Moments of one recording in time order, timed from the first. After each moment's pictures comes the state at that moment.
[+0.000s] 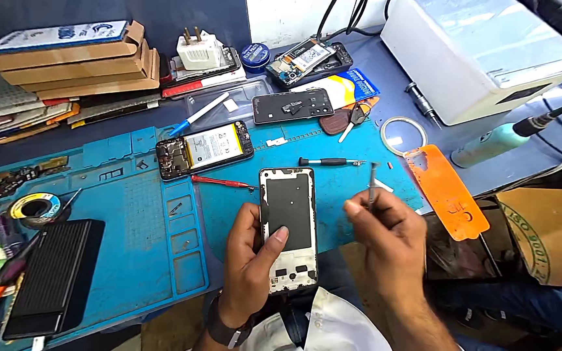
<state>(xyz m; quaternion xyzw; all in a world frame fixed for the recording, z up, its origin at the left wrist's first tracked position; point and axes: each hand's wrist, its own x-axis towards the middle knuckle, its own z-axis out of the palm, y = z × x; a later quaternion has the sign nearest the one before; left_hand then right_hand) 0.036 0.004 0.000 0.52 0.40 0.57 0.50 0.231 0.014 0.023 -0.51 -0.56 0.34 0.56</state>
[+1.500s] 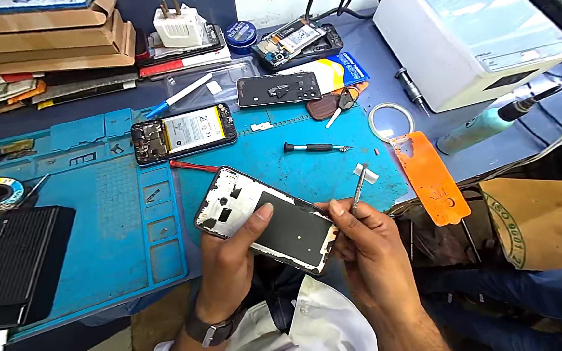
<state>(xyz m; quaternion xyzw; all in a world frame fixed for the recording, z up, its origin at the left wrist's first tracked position) 0.053 -0.003 0.015 0.33 0.38 0.65 0.56 0.233 -0.013 0.023 -0.48 -0.36 0.57 0.56</state>
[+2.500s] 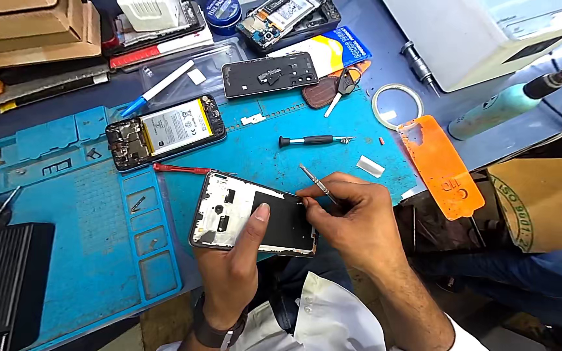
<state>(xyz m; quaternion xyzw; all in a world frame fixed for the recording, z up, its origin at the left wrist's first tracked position) 0.058 0.006 -0.001 0.44 0.44 0.66 0.42 0.236 0.028 0.015 -0.59 -0.65 0.28 0.40</state>
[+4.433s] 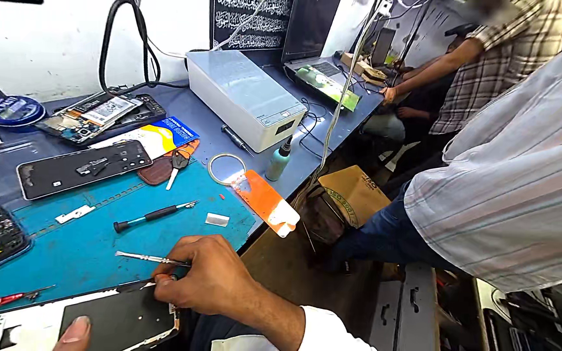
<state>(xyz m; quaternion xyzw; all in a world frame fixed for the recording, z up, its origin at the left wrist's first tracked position) 0.054 0.008 0.000 0.47 0.41 0.65 0.44 0.244 0.035 0.028 -0.60 -0.65 0.34 0.31</state>
